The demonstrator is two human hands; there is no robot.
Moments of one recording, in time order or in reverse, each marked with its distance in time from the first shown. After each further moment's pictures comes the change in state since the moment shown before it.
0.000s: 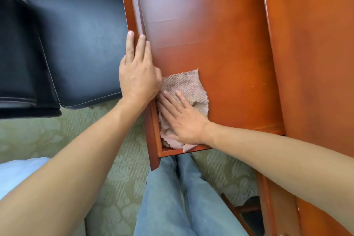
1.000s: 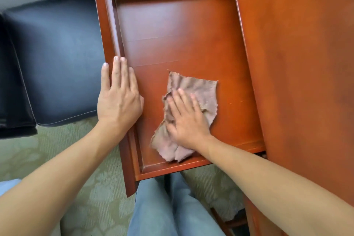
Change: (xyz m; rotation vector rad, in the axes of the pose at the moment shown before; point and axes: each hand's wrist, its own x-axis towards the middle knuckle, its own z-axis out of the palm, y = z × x) left_hand -0.011 -0.004 0.004 0.452 -0.042 0.224; right_hand -0.015 0.039 0.000 0.154 0.101 0.521
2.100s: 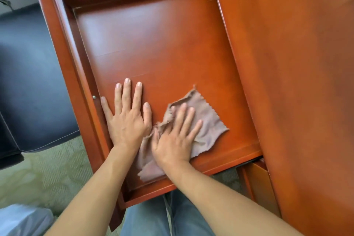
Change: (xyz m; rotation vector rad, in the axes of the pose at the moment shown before) left_hand 0.010 0.060 0.050 -0.471 0.024 -0.202; right_hand 0.002 -0.061 0.011 0.201 0.088 0.613
